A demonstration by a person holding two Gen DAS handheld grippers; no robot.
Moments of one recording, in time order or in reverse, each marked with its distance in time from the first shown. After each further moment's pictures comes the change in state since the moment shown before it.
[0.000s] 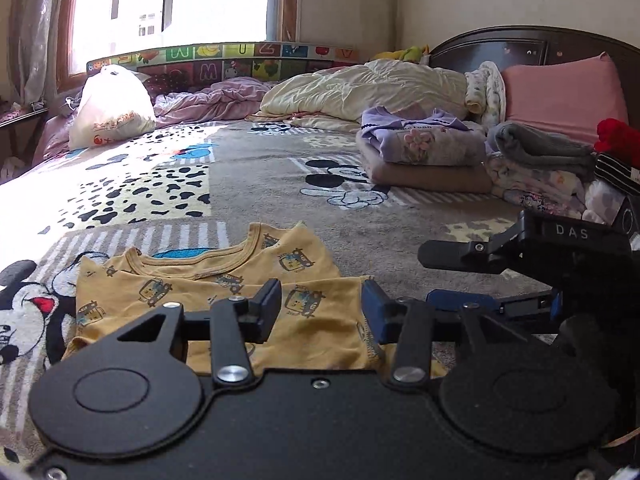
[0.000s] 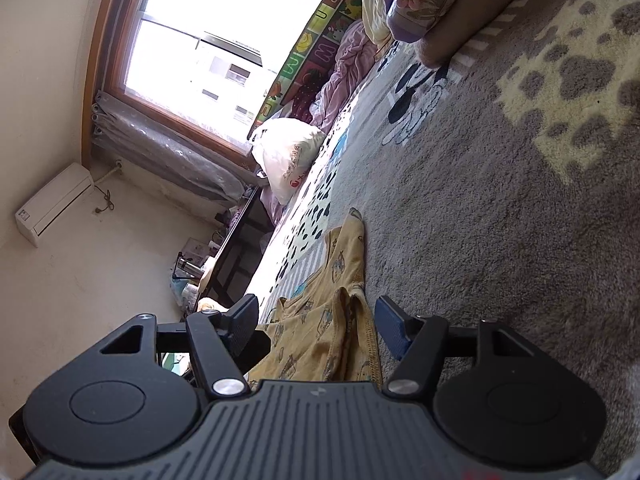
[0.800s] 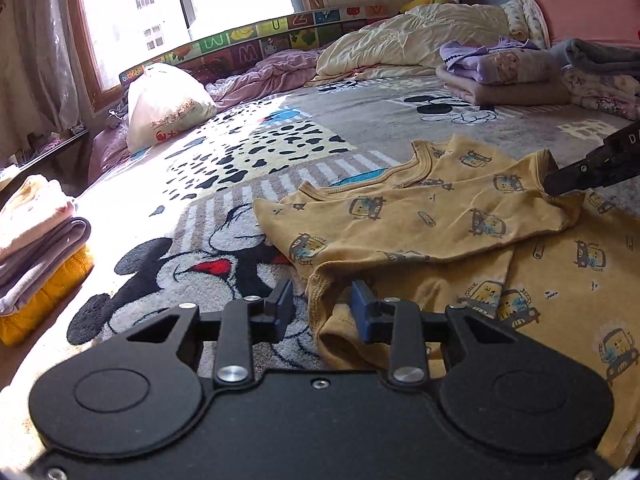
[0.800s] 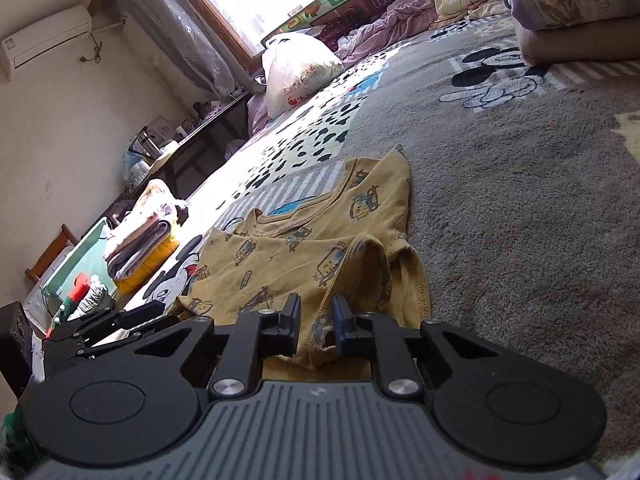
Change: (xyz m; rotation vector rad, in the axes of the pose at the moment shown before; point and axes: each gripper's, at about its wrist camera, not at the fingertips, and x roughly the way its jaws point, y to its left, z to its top) left arm 0.005 0.115 -0.040 0.238 0.103 0.135; right arm 0.061 0.065 -0.037 -0.386 0.215 -0.181
